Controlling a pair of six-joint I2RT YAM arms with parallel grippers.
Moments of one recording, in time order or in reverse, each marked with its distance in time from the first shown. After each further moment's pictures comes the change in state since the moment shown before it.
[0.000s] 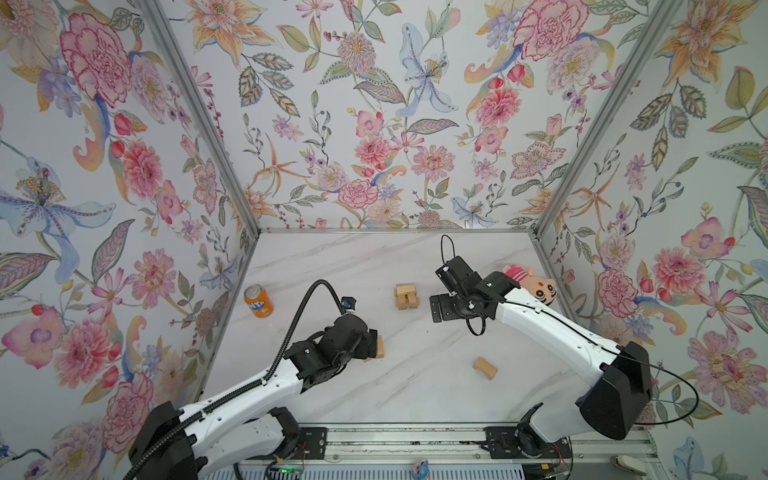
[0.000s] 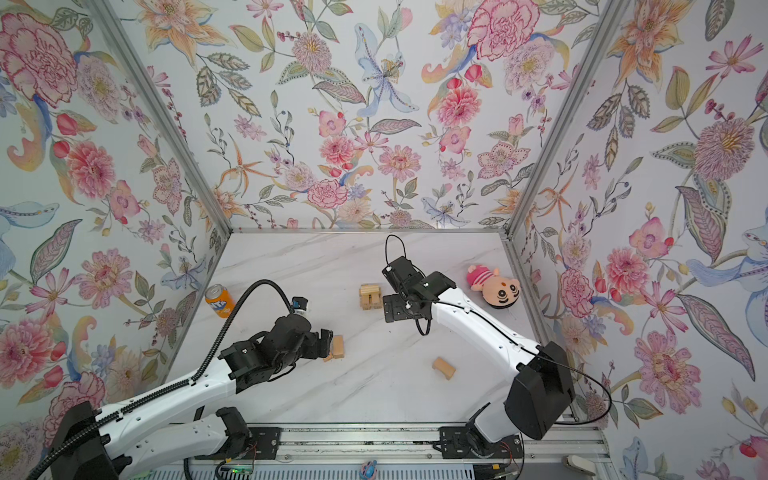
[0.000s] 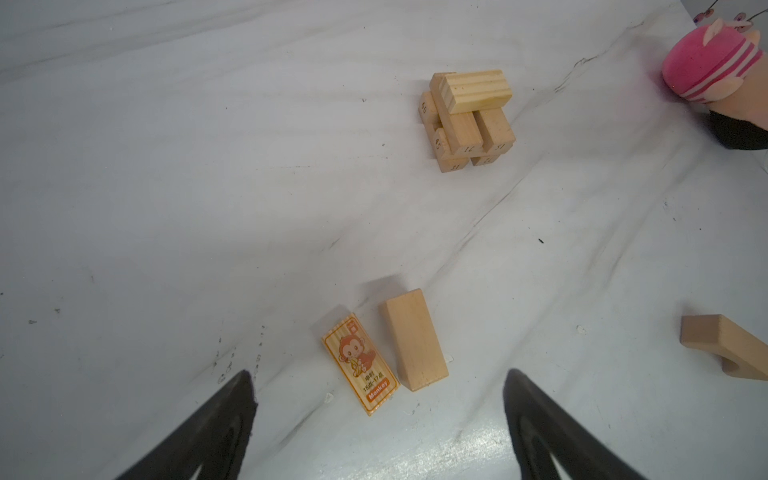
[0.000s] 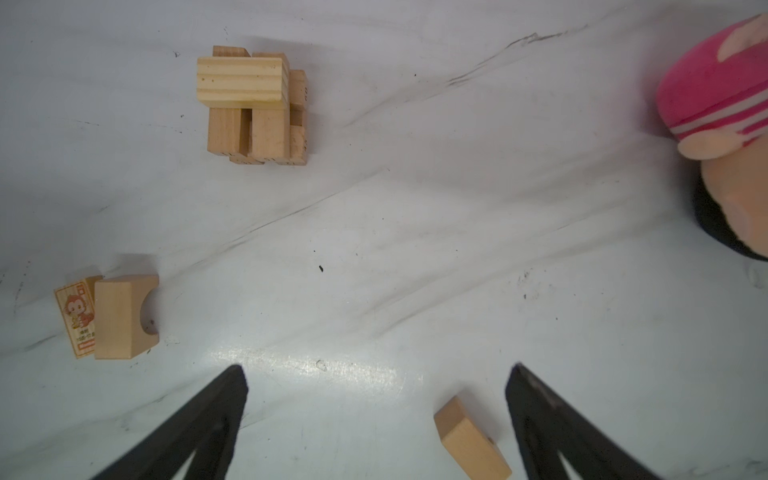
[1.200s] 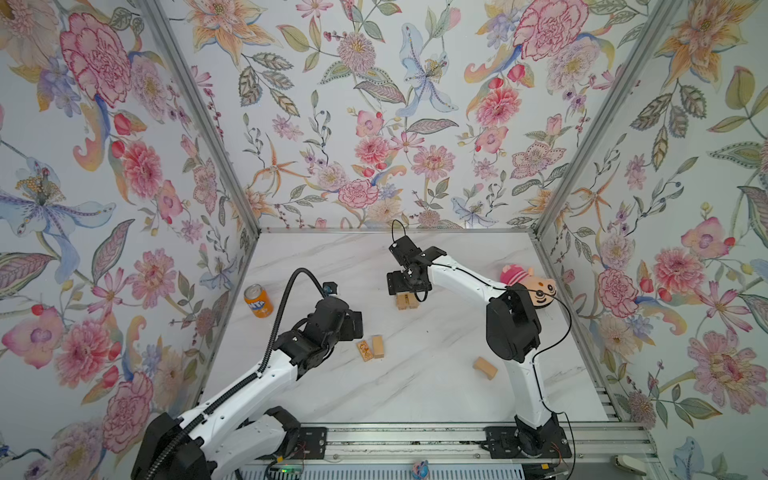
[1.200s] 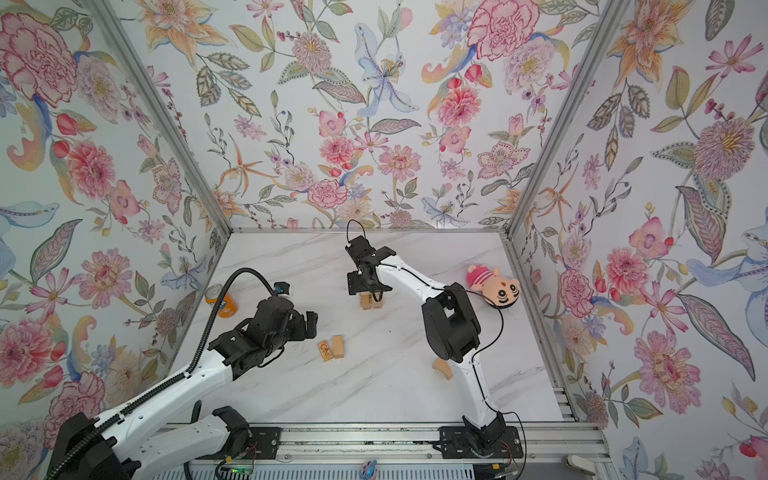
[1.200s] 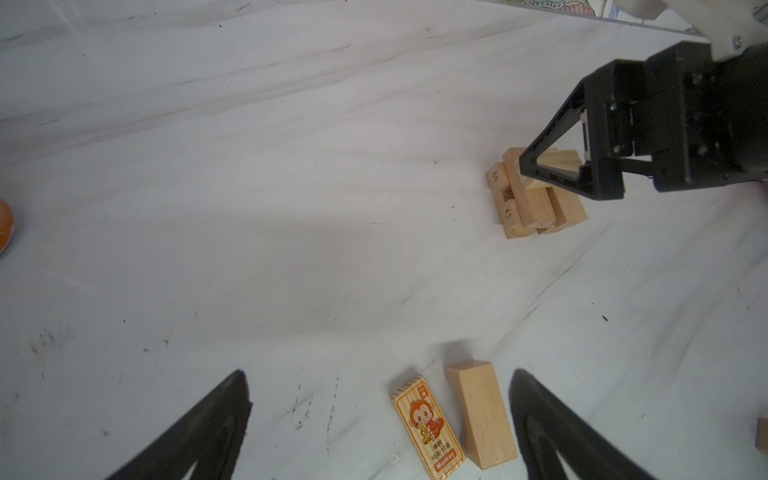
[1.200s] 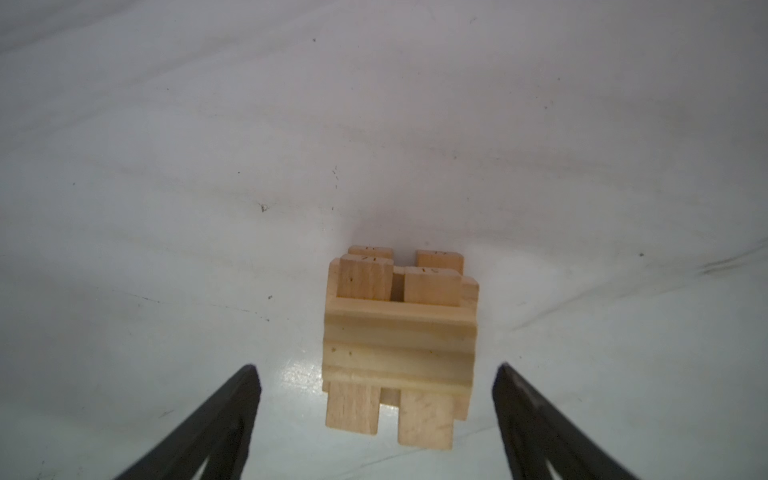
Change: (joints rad) left arm 0.259 -0.014 0.023 0.033 0.058 0.135; right arm -0.005 0.735 0.623 0.085 -0.117 -0.006
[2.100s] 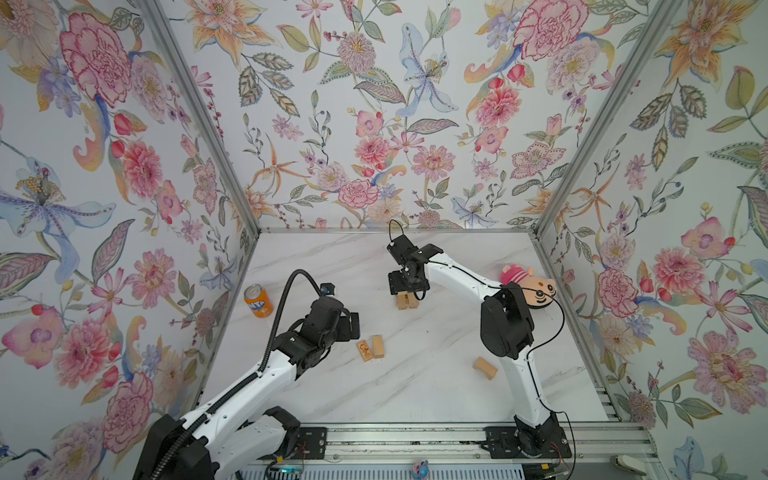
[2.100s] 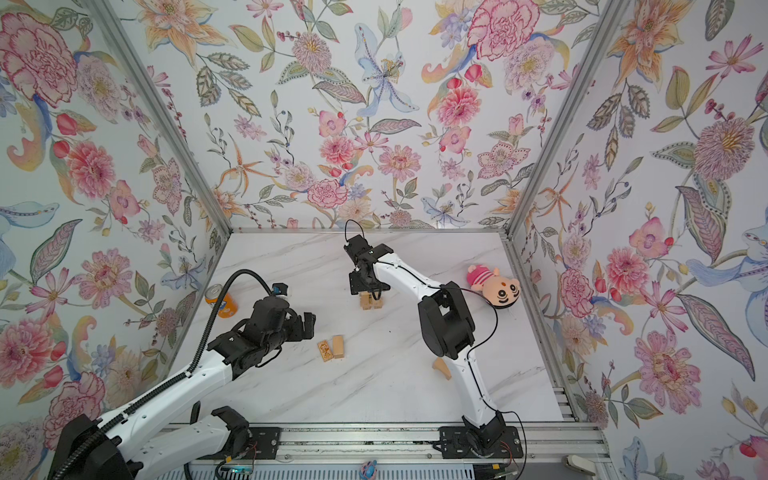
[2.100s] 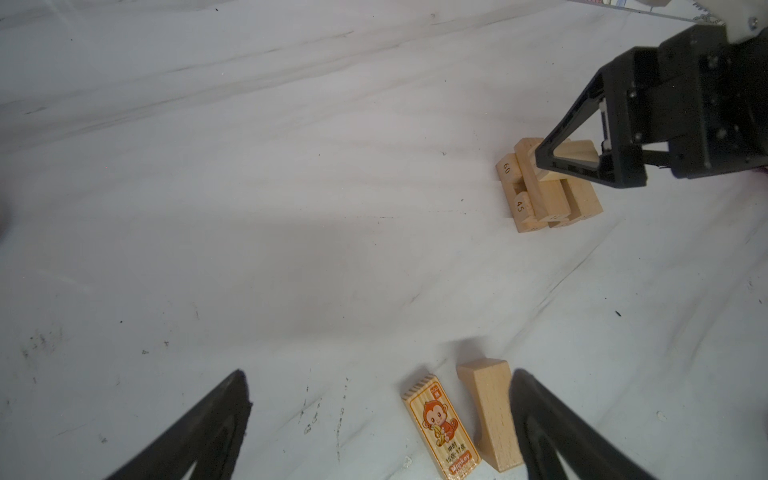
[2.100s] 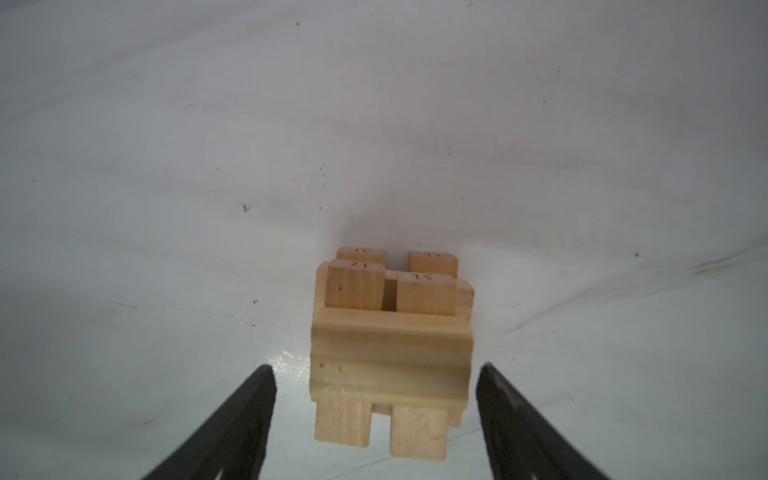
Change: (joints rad) left arm 0.053 -0.002 -0.037 0.031 0.058 0.032; right arm -0.004 0.056 0.083 -0.073 0.010 -0.008
